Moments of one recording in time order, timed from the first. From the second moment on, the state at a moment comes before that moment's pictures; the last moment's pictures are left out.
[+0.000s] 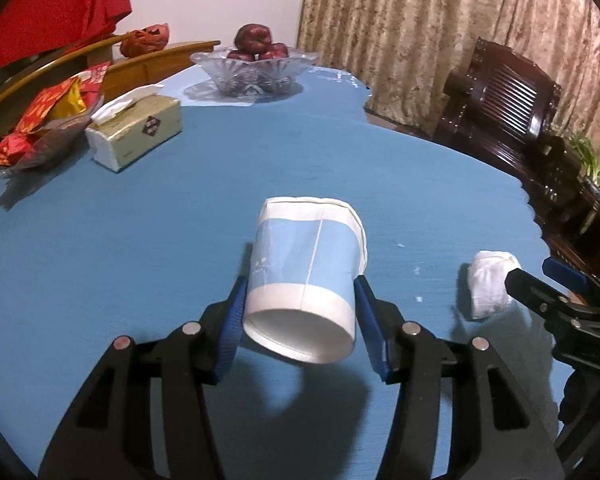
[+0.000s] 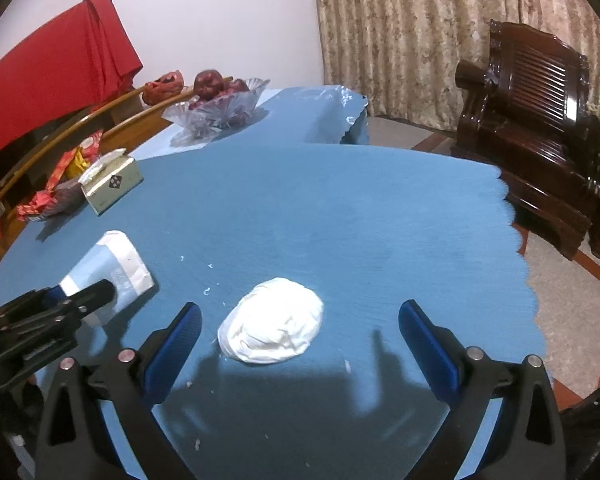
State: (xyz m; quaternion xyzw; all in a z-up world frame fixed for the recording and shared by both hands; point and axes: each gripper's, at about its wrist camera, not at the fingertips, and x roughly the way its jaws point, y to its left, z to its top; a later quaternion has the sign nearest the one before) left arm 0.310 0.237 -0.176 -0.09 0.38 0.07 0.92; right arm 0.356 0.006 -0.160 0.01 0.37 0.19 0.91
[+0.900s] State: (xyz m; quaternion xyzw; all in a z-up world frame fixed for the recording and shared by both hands) left arm 0.277 0.199 -0.138 -0.07 0.35 0.05 0.93; right arm 0.318 -0.028 -0.114 0.02 0.36 0.21 0.91
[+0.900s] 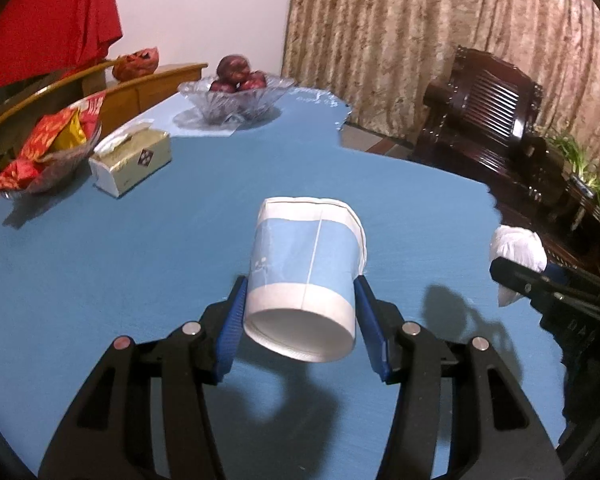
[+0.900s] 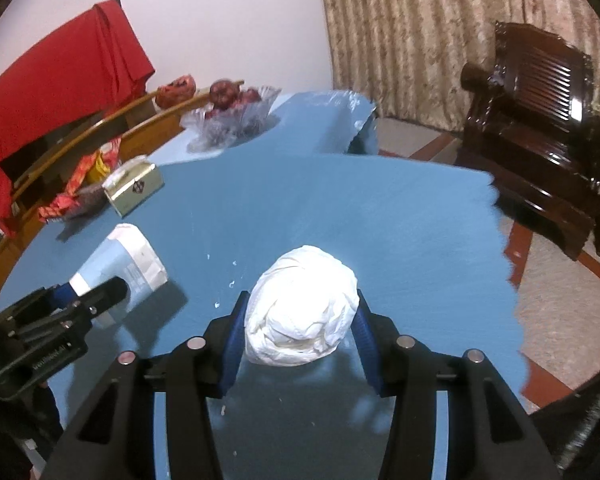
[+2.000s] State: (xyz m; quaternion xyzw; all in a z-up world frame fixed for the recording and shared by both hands) left arm 0.193 -0.022 -0.086 -0.03 0.31 -0.15 0.94; right arm 0.157 -0.239 -0.054 0.07 0.30 0.05 0.95
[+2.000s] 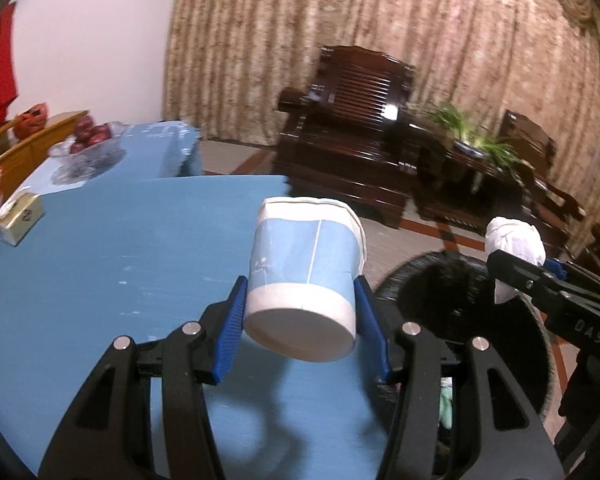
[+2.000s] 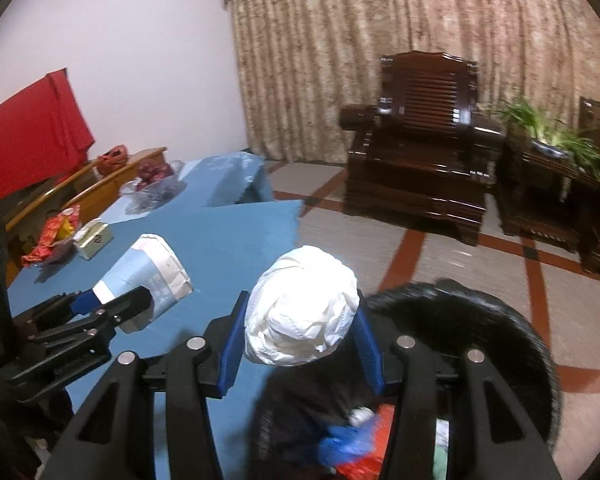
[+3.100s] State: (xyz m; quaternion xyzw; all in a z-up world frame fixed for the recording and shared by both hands) left arm 0.217 -0.177 -0.151 0.03 0.36 -0.29 0.89; right arm 0.134 -0.367 -0.119 0.09 0.34 -0.07 0.93
